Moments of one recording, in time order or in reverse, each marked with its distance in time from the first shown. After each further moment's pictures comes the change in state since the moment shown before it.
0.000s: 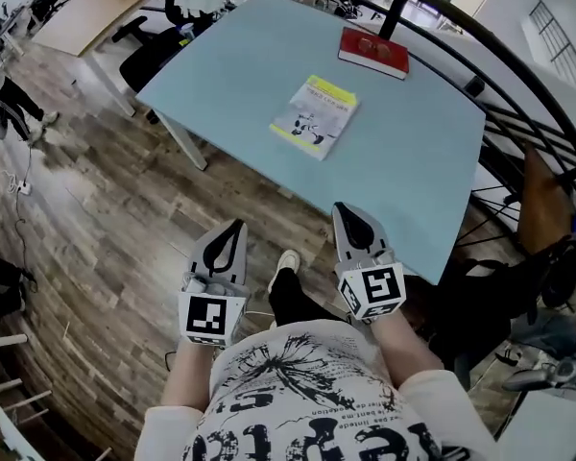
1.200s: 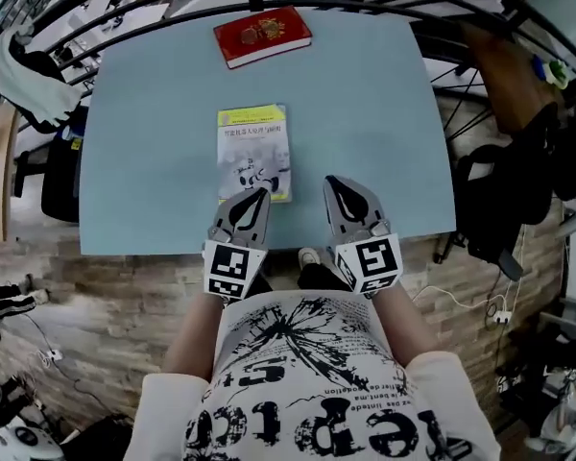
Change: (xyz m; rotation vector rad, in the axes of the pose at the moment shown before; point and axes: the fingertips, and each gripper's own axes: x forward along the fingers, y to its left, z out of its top) left arm 0.320 -0.018 -0.036 0.181 0.154 -0.733; right arm 0.128 -0.159 -0.010 0.140 0.060 -0.536
